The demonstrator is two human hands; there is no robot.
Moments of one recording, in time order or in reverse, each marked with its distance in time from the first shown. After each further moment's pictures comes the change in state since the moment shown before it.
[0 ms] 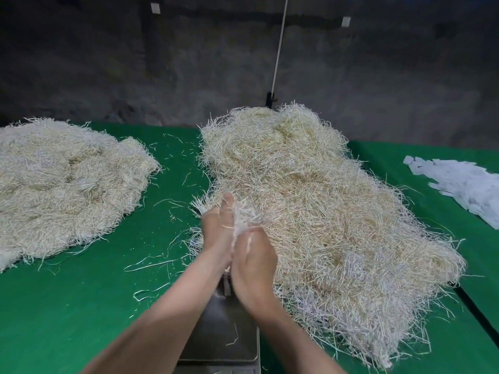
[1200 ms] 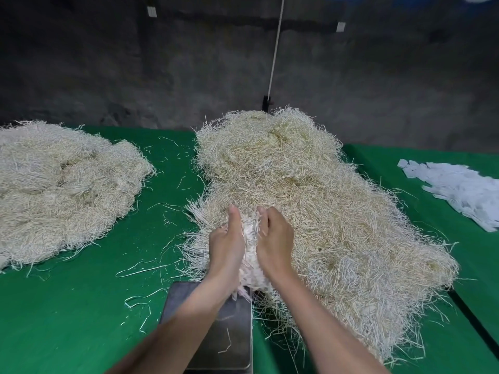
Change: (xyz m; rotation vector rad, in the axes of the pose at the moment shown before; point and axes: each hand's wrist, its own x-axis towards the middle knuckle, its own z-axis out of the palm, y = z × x) left_hand -0.028 -0.010 0.012 0.136 -0.048 0.016; right_hand 0.039 0.012 -0.029 0.114 -0.015 0.043
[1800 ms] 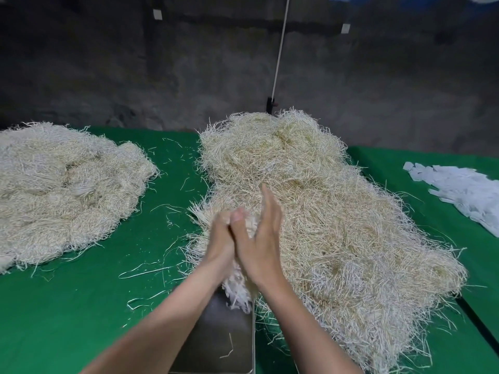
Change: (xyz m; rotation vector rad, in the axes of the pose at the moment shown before) left_hand 0.031 0.008 -0.009 0.002 -0.139 0.065; right_hand -0.014 -0.020 0.007 0.131 -0.170 -0.028
